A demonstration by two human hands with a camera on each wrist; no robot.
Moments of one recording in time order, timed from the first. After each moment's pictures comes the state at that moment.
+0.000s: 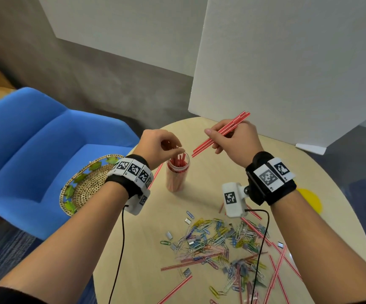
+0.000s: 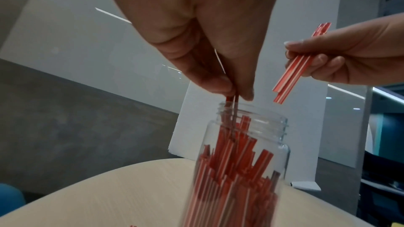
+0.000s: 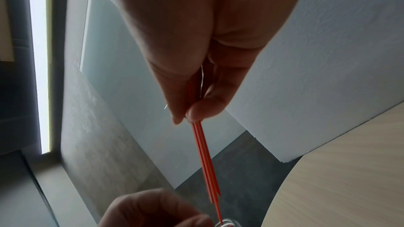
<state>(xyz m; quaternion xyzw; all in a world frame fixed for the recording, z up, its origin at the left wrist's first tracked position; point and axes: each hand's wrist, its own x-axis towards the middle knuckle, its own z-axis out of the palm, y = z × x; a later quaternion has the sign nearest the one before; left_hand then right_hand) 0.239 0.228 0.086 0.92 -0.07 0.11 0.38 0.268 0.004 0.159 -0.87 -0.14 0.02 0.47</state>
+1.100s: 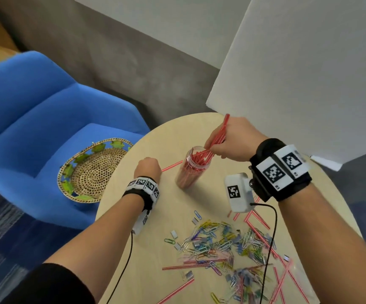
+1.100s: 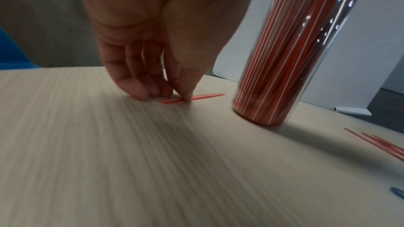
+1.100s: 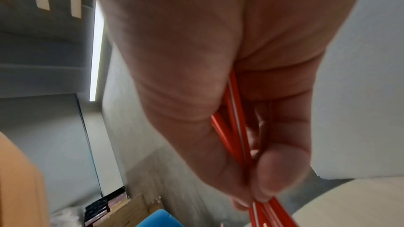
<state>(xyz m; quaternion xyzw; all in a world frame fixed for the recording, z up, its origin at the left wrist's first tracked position) 0.221 0.254 -0.053 0.94 0.23 -0.12 0.22 0.280 0.075 0.169 -0.94 -0.26 0.18 0.13</state>
